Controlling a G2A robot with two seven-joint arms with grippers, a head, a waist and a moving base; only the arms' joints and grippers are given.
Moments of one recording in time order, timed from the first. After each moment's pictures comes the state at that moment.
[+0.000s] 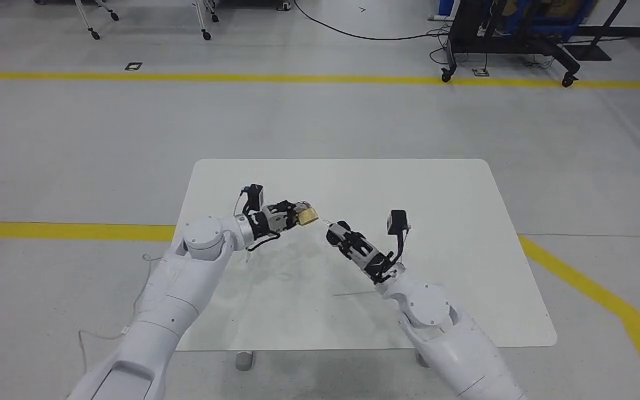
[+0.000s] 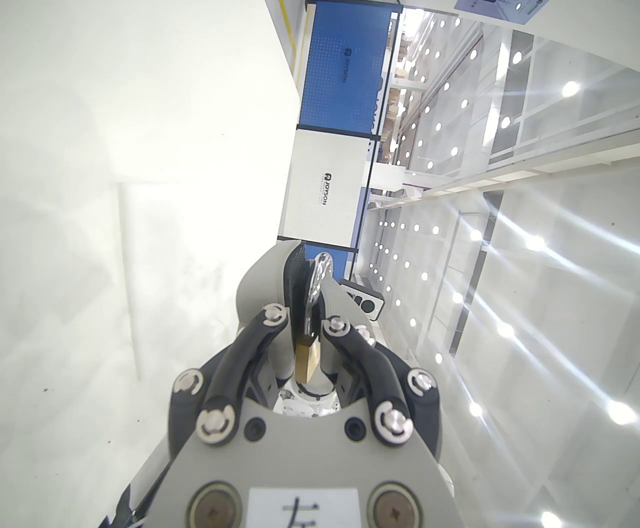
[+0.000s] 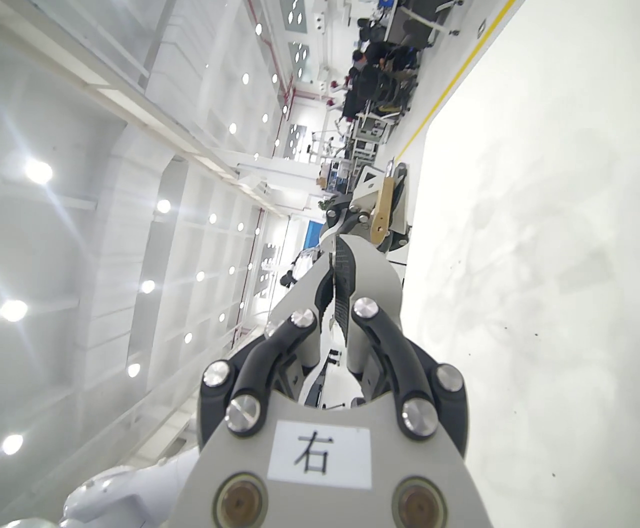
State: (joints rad) left arm 0.92 -1.28 -1.05 -0.98 -0.44 0.02 -0.84; right arm -1.41 -1.26 1.04 -1.54 0.19 -0.18 0.21
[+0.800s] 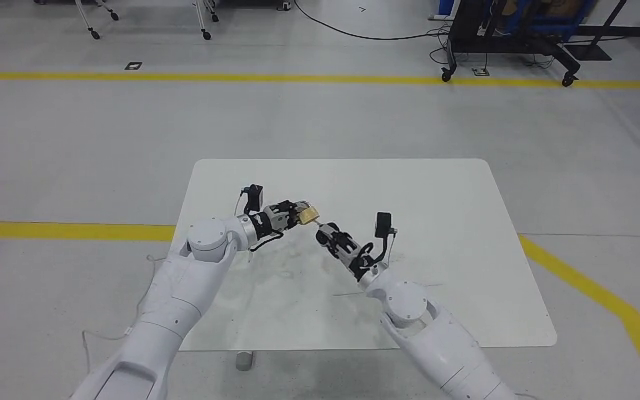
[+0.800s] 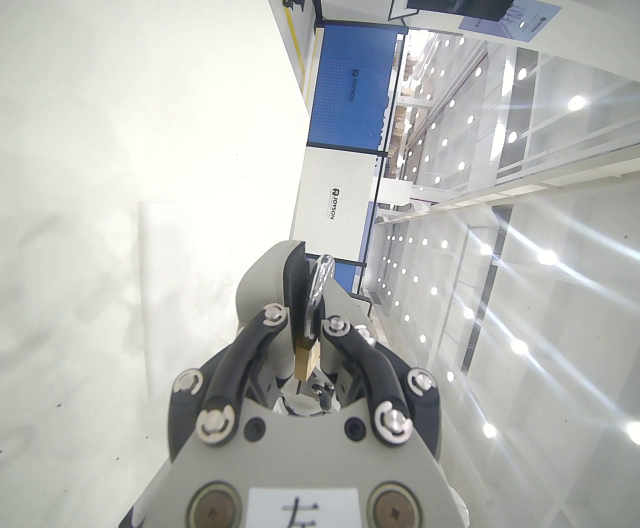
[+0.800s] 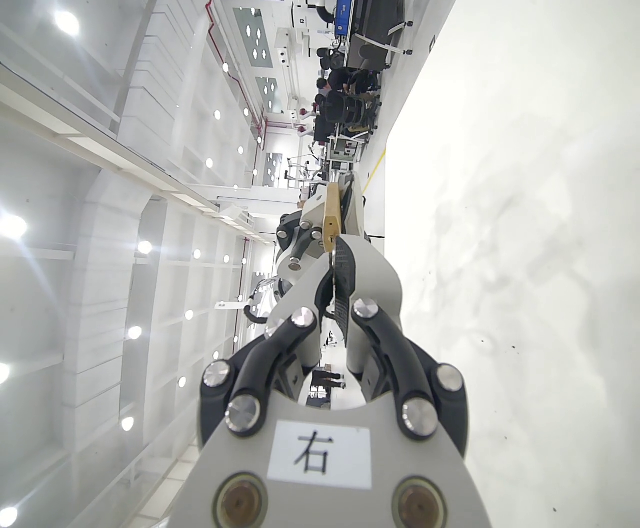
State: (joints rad) left arm 0.92 -1.29 -1.05 -0.98 -0.42 0.02 -0.78; right arm -1.34 -1.32 0.96 -1.44 0.23 -0.15 0.12
